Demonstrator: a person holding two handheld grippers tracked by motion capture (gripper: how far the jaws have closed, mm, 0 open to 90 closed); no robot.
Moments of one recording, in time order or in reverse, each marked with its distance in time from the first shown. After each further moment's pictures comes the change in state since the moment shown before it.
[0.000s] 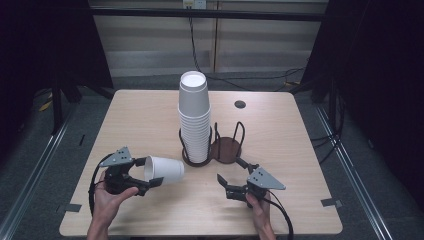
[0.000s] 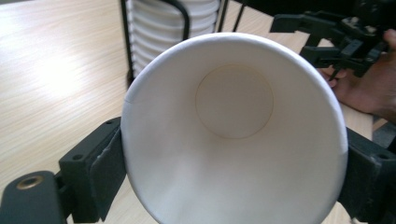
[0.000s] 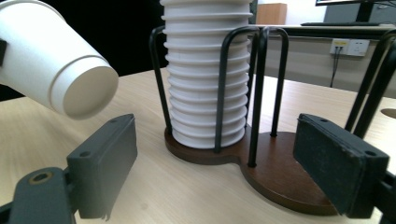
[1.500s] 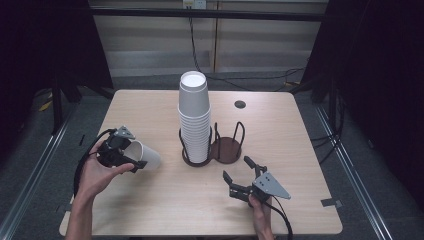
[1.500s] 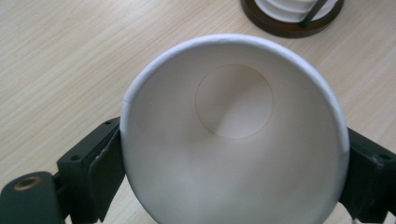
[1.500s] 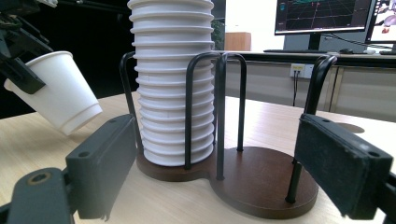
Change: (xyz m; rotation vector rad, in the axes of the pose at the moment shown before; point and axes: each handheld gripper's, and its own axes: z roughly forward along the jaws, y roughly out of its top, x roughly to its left) left arm 0.051 0.043 0.007 0.466 0.283 0.047; right arm 0.000 -0.005 -0.011 -0.113 -0.117 -0.008
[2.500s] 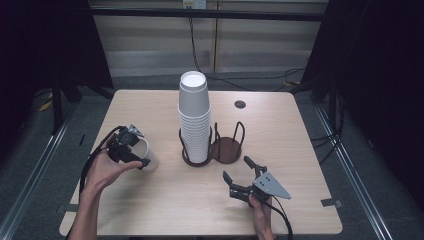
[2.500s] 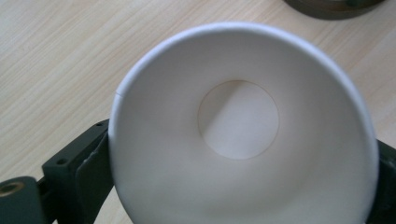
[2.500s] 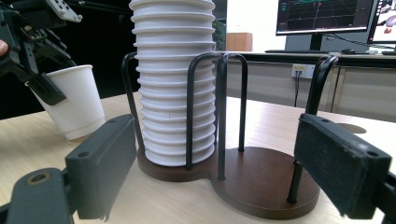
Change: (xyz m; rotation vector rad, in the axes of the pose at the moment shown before) left arm 0.004 0.012 0.023 0.075 0.040 0.000; right arm 0.000 0.000 0.000 -0.002 0.006 0.002
